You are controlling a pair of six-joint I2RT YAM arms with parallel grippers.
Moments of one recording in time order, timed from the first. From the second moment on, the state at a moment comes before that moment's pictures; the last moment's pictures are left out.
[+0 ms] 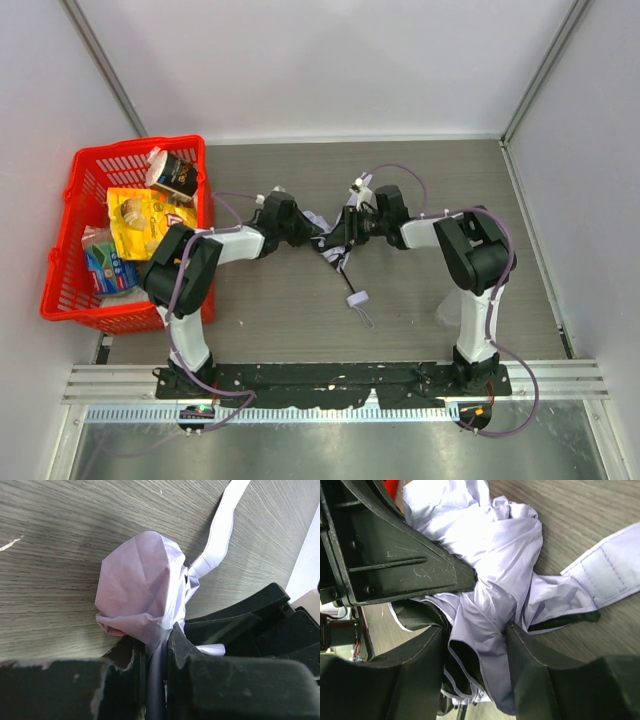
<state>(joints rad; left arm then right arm) -0.50 1.88 1.00 0.17 0.10 -1.08 0.40 2.03 1.02 0.41 -0.78 0.43</state>
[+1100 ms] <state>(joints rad) -0.48 1.87 0.95 0.23 0.16 -1.13 0.92 1.98 1.08 0.23 0.59 -0.09</state>
